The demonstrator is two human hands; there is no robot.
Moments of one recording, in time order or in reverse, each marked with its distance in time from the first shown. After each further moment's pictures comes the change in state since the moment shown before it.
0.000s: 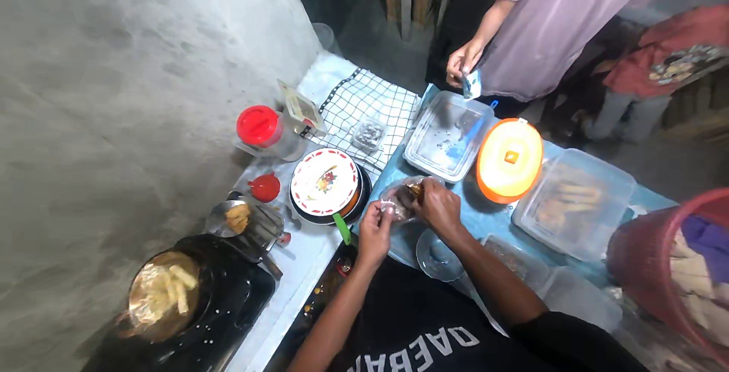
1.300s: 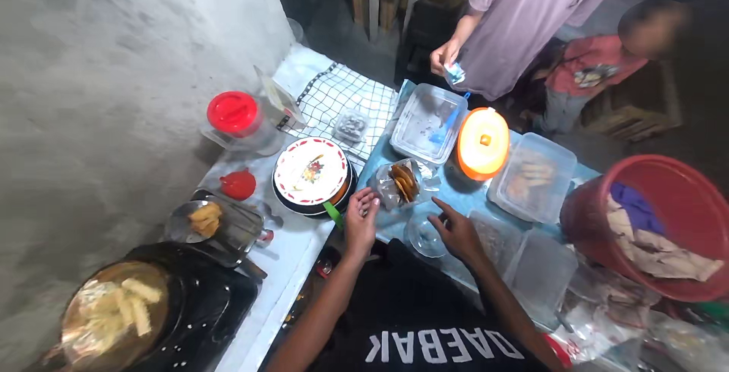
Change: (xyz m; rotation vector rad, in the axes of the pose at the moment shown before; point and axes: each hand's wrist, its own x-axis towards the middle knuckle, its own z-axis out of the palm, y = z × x) left_hand -0.018 -0.009 -0.045 -0.021 -0.013 -0.128; right_hand -0.129 0.037 -0.006 0.366 -0.058 0.146
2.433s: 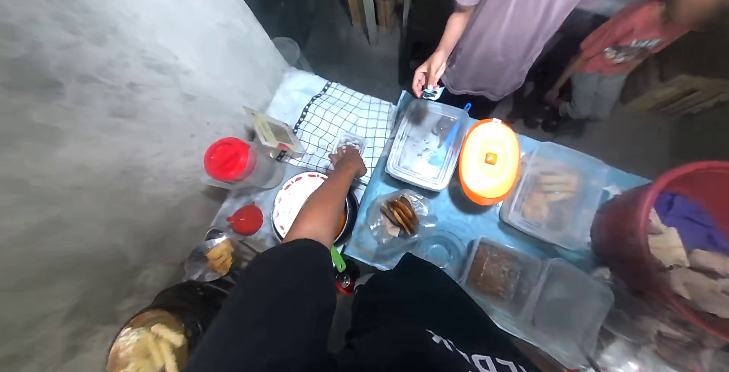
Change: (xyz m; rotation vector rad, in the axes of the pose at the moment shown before) left_hand 0.312 0.014 0.048 1.679 -0.369 -0.117; right_hand -0.105 -0.008 -0.143 0.507 -0.679 0.554
